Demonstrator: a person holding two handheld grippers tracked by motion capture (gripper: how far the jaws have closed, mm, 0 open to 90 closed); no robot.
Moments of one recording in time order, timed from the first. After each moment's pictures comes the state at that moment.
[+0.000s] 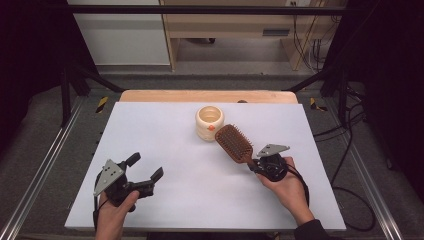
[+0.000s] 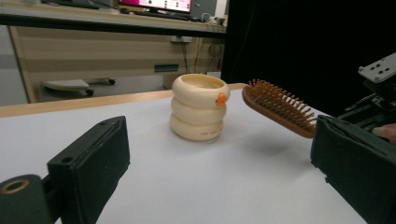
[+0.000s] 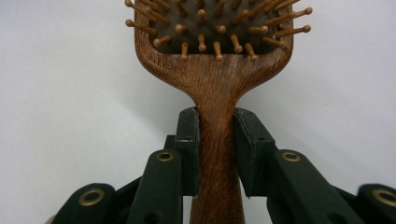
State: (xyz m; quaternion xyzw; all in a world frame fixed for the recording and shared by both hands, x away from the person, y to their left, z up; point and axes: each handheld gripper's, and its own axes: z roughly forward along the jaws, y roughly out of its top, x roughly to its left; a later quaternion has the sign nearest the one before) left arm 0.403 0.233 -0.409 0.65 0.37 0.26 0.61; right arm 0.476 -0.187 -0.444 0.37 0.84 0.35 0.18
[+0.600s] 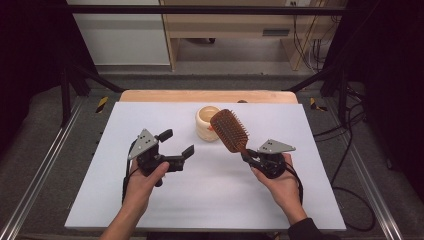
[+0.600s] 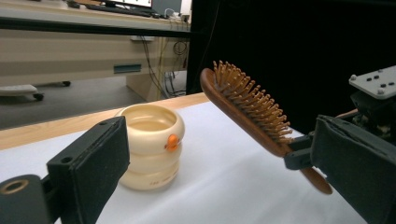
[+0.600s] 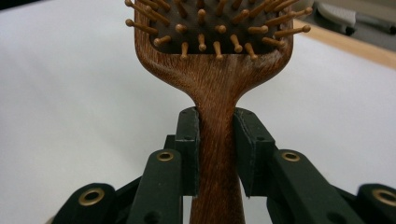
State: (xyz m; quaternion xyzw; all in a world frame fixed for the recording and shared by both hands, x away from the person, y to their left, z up) left arm 0.459 0.167 -0.371 0.67 0.33 0.20 0.63; right arm 0.471 -0.175 -0.422 0.35 0.79 0.46 0.21
